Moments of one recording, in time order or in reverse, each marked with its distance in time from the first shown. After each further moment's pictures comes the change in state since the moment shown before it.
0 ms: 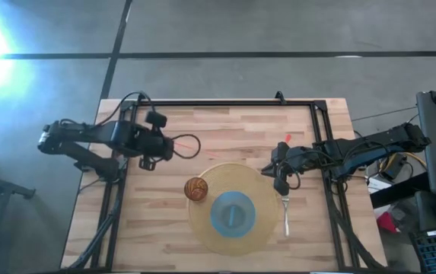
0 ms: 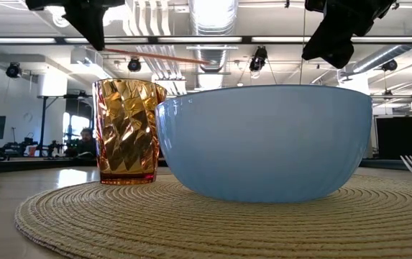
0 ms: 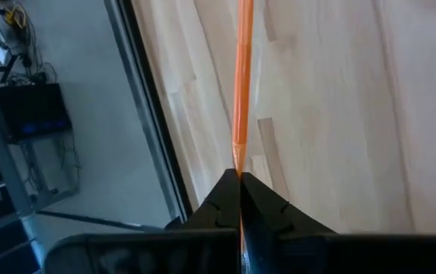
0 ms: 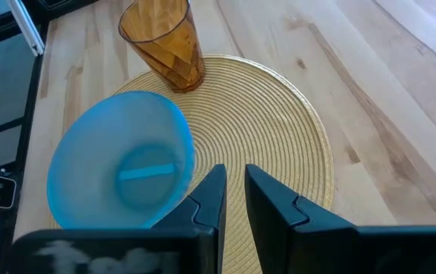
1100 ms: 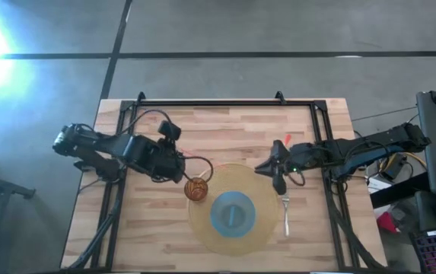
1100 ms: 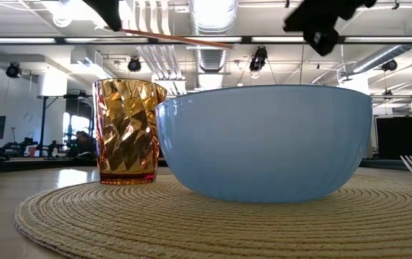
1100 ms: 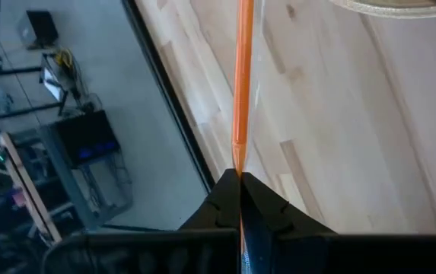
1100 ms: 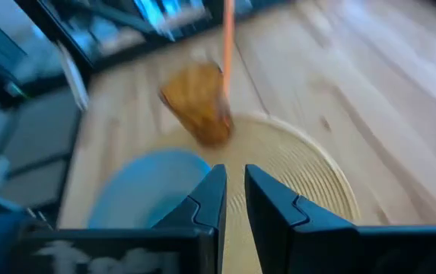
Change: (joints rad) left arm -0.163 0.206 0.214 -0.089 -0.117 -0.004; right arm 0.000 0.000 0.000 0.210 0.000 -0.028
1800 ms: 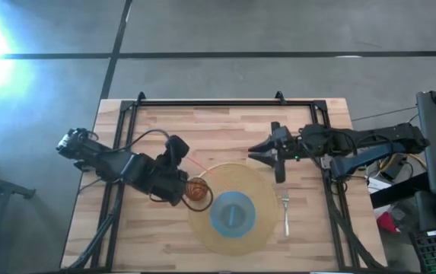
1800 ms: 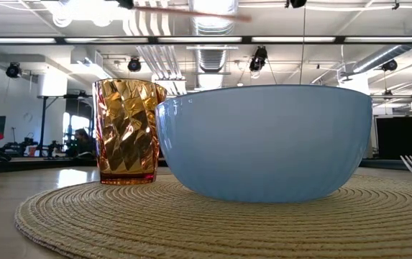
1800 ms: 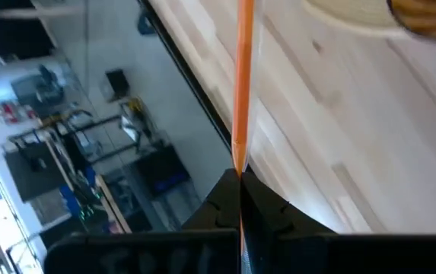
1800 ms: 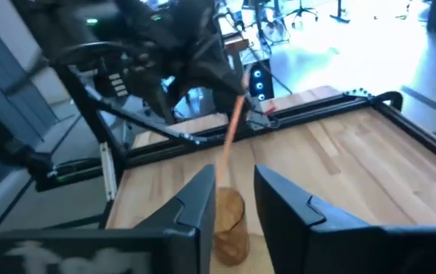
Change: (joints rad) left arm -0.156 0.063 0.049 0.059 -0.175 0.134; right arm -0.058 0.051 0.246 0.080 -0.011 -0.138
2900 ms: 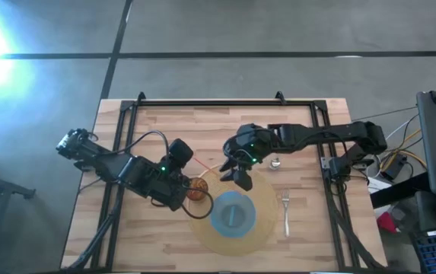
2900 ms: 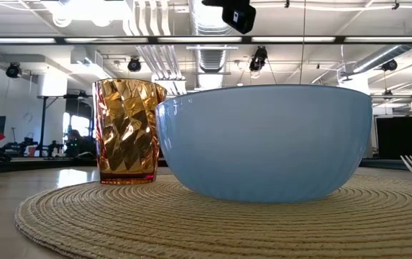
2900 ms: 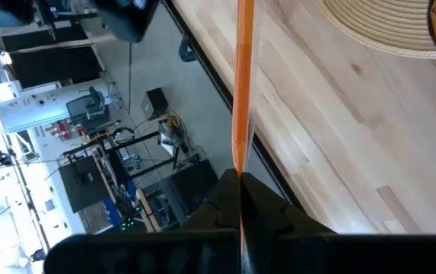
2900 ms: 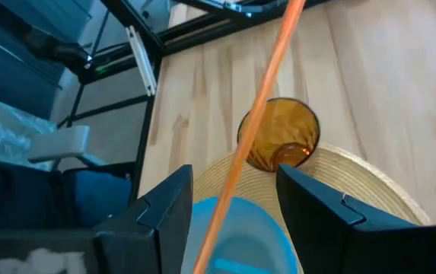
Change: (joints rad) left arm -0.031 0.001 0.007 0.130 -0.100 0.138; right arm -0.094 0.526 0.456 -0.369 -0.447 0.038
